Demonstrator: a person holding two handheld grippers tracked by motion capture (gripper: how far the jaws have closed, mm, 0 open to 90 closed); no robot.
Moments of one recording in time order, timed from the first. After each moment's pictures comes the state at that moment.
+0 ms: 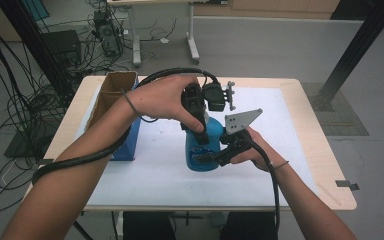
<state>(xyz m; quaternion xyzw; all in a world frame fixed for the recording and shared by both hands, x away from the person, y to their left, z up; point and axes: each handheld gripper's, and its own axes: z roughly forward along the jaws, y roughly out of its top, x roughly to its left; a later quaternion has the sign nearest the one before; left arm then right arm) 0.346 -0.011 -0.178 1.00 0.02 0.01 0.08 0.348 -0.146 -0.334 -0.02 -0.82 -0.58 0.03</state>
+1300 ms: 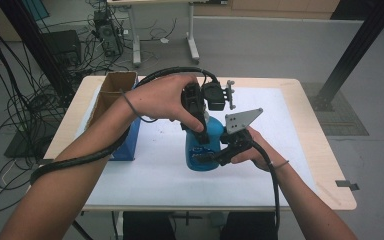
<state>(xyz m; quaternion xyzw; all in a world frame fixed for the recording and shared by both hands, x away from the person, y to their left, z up) 0.344 -0.010 -0.176 1.00 0.02 0.02 0.09 0.348 -0.147 -0.331 -0.02 -0.81 -0.58 0.04</state>
